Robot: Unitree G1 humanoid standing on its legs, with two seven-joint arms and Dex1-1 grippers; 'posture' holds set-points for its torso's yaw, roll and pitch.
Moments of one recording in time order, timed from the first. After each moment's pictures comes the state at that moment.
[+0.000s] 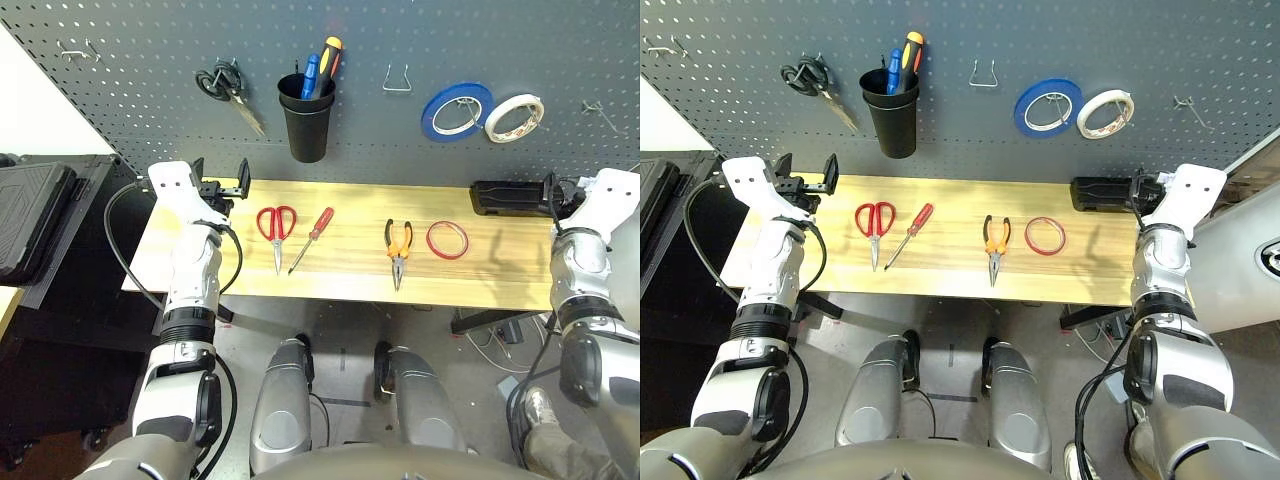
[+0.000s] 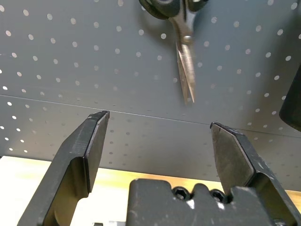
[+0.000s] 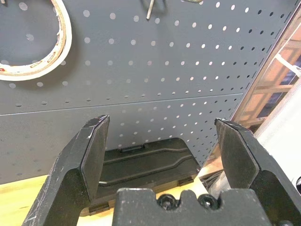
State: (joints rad) left arm -0.48 0.25 0.23 0.51 -0.16 -0.23 -0.20; right arm -0.63 -0.46 -0.38 1.14 0.18 -0.52 0.02
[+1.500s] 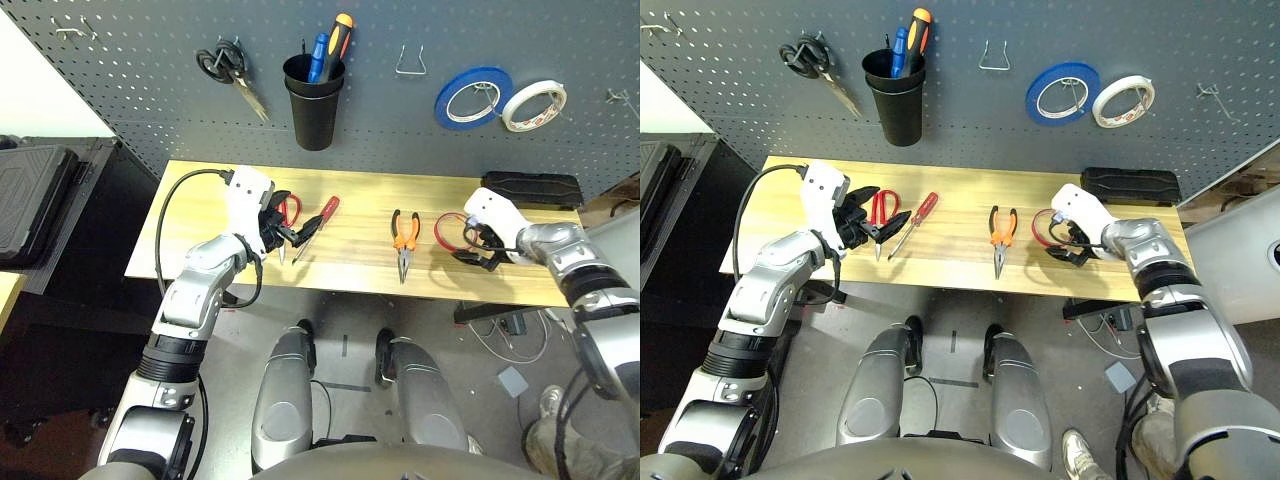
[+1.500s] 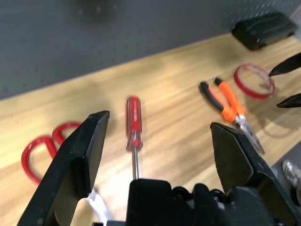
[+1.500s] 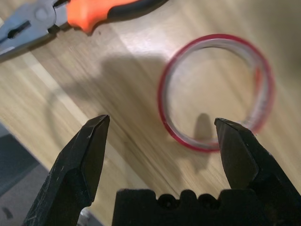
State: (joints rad) left arm -0.29 0.40 -0.08 -0.12 -0.19 0.46 -0.54; right arm -0.78 -0.50 0.22 1.19 -0.23 0.03 0.77
